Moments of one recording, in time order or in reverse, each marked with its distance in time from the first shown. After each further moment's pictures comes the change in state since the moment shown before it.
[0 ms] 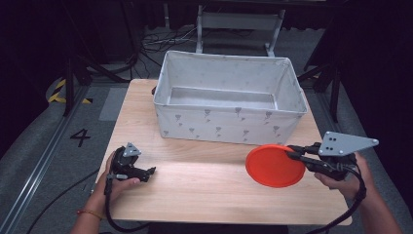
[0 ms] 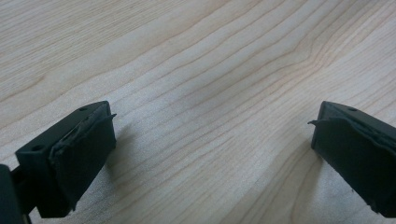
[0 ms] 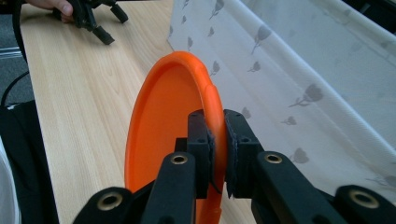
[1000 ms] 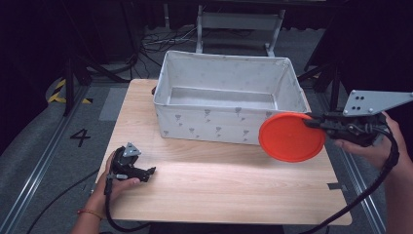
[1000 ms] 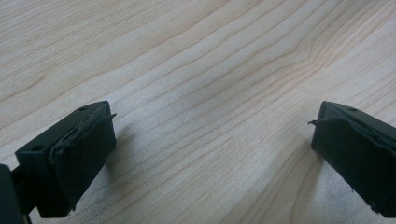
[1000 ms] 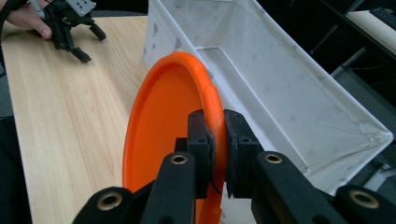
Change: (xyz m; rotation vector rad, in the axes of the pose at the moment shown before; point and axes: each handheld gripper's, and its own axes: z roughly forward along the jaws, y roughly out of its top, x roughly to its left) left arm 0.000 0.000 0.000 -0.001 0.000 -0.001; right arm -0.052 0.066 -0.040 0.024 -0.039 -0.045
